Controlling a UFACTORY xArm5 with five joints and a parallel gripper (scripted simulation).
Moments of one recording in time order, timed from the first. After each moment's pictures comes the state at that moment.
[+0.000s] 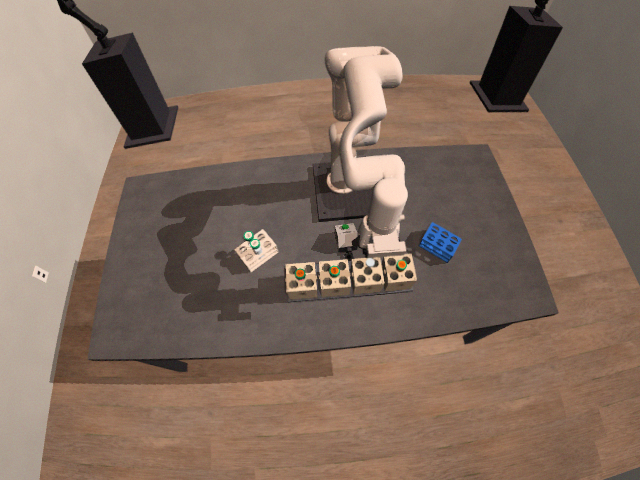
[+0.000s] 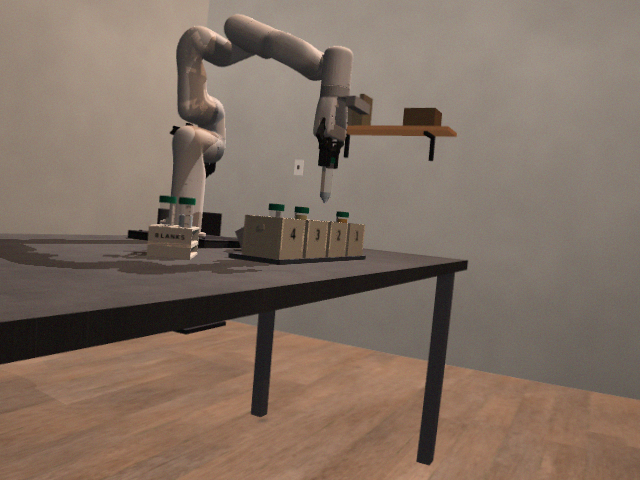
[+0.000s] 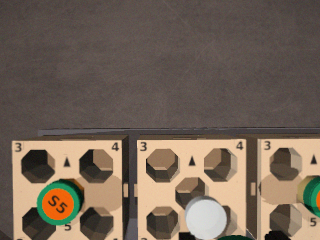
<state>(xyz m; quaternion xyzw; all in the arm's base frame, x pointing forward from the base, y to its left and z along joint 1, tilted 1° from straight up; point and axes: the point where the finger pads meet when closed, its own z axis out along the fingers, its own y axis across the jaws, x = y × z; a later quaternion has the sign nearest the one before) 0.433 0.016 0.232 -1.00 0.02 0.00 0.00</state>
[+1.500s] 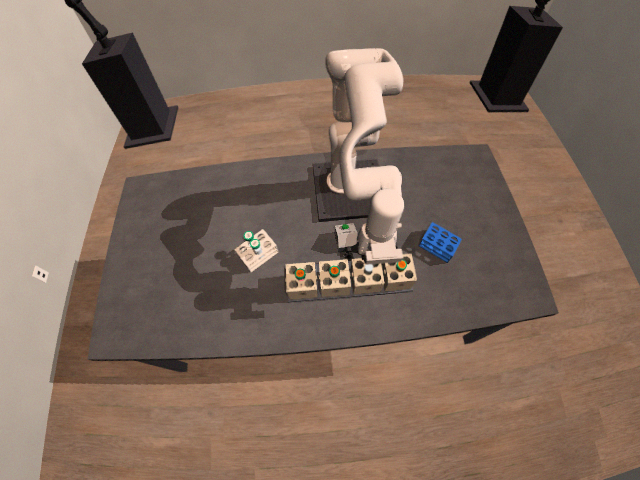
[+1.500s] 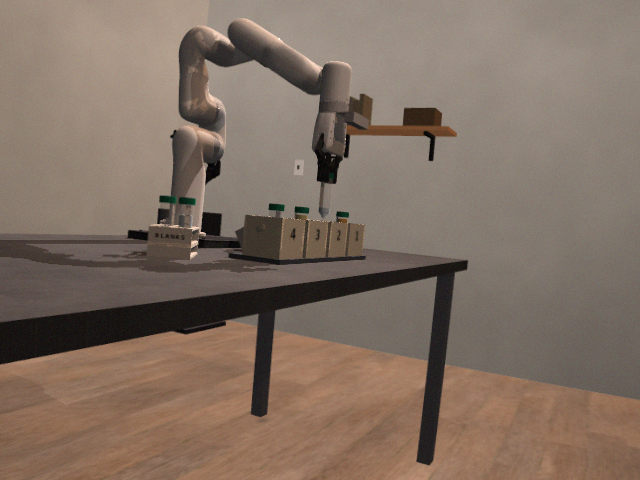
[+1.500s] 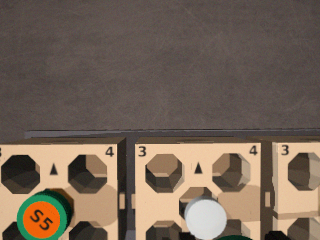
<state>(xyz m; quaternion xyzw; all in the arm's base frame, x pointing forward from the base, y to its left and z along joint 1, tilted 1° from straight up) 0.433 0.016 0.194 -1.00 0.02 0.00 0.00</state>
